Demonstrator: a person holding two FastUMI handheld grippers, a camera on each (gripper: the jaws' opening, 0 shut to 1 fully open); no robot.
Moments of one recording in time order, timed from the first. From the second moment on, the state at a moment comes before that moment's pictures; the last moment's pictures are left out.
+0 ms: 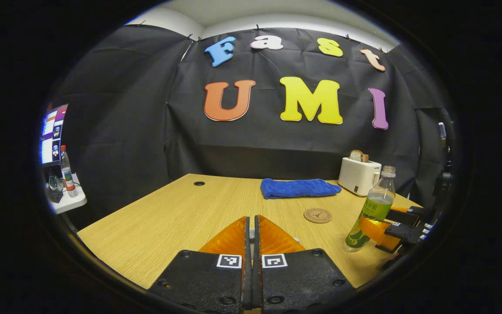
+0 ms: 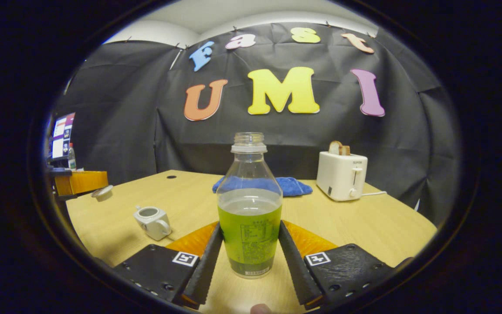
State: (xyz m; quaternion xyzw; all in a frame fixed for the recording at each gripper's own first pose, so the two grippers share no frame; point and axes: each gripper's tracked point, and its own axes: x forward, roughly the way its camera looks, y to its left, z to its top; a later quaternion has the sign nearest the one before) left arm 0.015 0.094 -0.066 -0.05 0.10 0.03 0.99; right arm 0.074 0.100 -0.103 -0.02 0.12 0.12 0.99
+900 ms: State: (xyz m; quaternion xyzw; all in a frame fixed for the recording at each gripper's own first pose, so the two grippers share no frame) left arm 0.015 0.139 -0.086 -0.04 0.10 0.03 0.99; right arm 0.140 0.156 -0.103 -0.54 0.07 0.18 0.82
